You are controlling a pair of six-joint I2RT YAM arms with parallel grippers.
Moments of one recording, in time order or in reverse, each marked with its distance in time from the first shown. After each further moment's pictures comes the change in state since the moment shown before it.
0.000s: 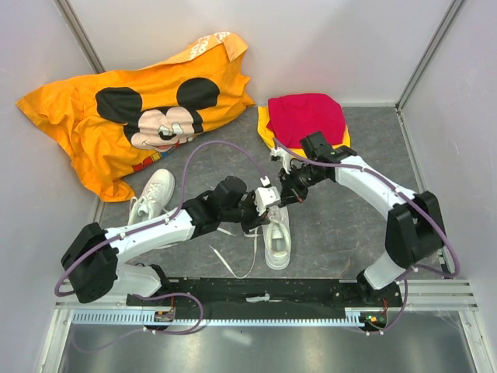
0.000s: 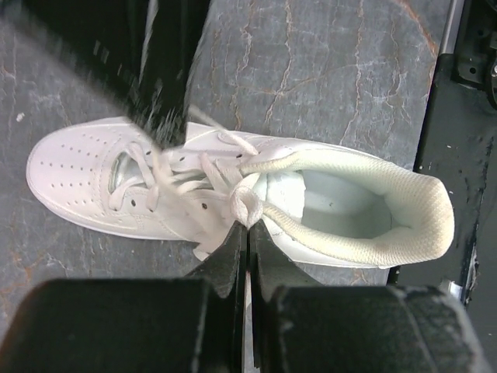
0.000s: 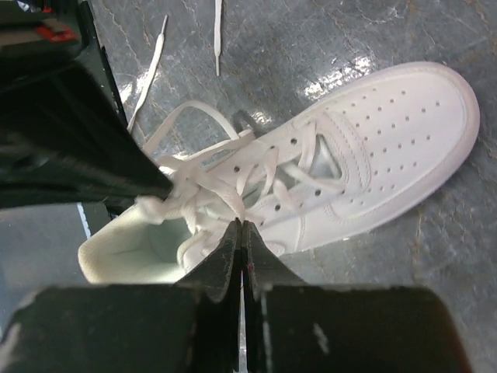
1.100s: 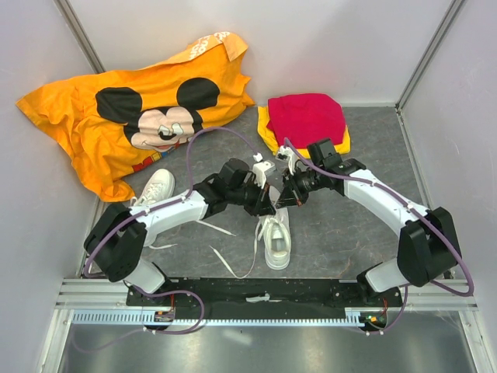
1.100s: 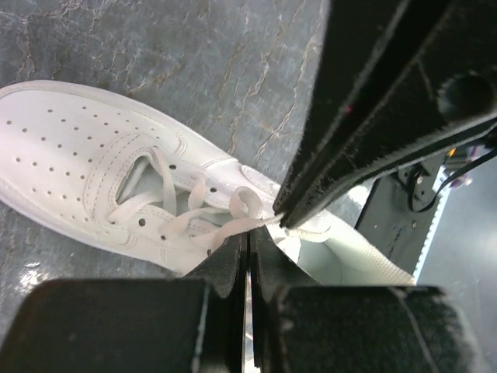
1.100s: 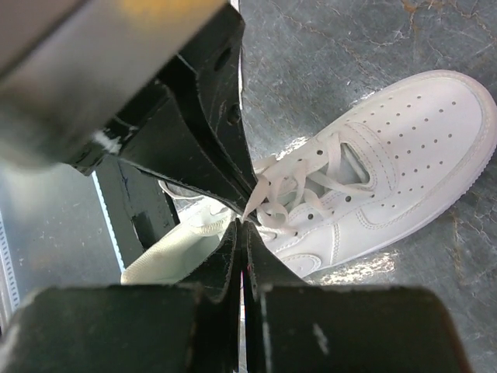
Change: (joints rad) left arm 0.137 0.218 0.131 0.033 0.140 -0.447; right arm -0.010 -0.168 -0.175 0.222 -0.029 0.259
